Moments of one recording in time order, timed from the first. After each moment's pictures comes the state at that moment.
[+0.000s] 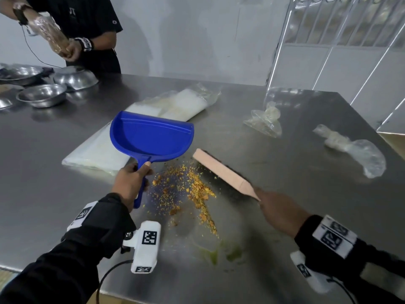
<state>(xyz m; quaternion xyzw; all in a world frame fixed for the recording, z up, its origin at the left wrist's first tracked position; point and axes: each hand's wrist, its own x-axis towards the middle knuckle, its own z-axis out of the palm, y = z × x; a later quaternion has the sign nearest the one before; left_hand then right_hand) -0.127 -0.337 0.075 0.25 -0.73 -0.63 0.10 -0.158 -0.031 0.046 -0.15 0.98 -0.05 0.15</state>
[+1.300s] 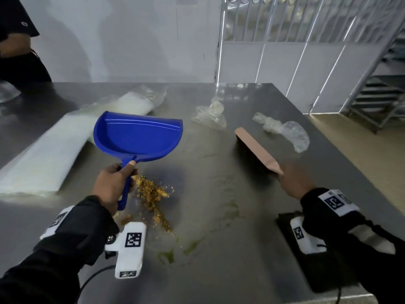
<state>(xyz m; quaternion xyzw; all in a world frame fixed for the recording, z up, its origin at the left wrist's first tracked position) -0.155 -0.264 0.078 0.17 -0.73 -0.66 0.03 -0.170 0.118 0.054 0.13 0.99 -0.10 0.03</state>
